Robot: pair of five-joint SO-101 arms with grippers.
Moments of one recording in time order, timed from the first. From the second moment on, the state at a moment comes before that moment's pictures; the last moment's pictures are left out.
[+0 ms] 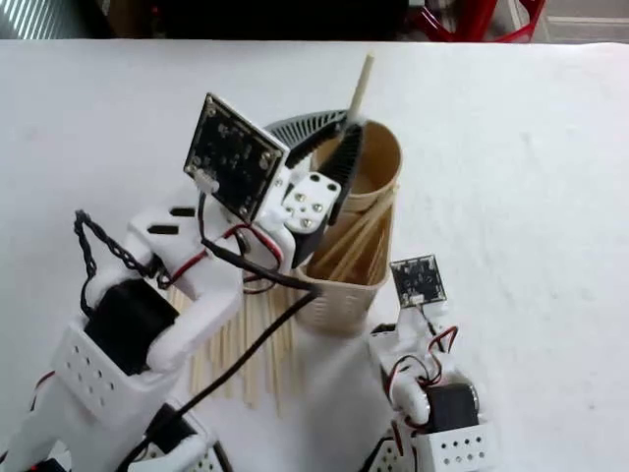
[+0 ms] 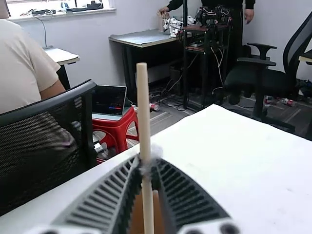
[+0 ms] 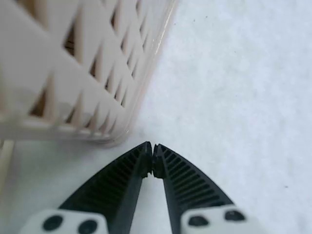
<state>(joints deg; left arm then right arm) 34.9 -42.4 11.5 48.0 -2.1 -13.4 -103.3 96.4 72.7 4.3</state>
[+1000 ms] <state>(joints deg) 19.9 -42.4 11.2 52.9 -2.1 -13.4 -103.3 96.4 72.7 4.3</state>
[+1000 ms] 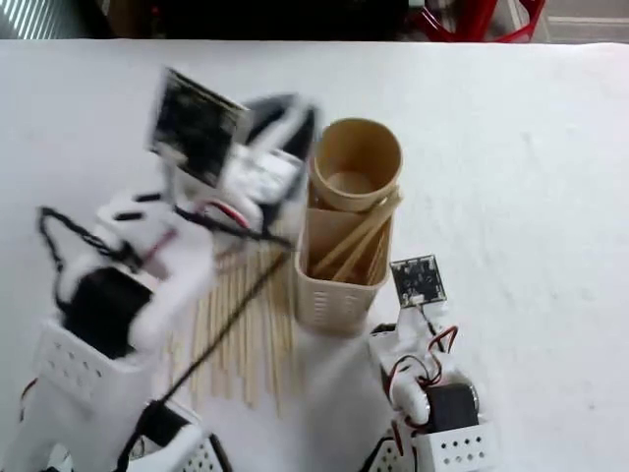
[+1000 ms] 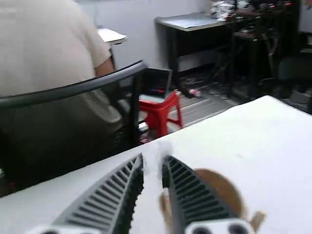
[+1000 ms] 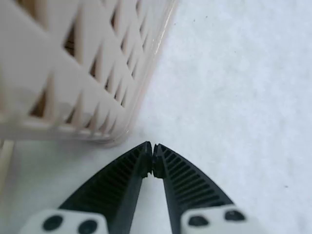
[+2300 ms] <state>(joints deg) -11.4 5.9 33.4 50.2 -15.9 -13.4 -103.3 96.4 72.7 4.3</state>
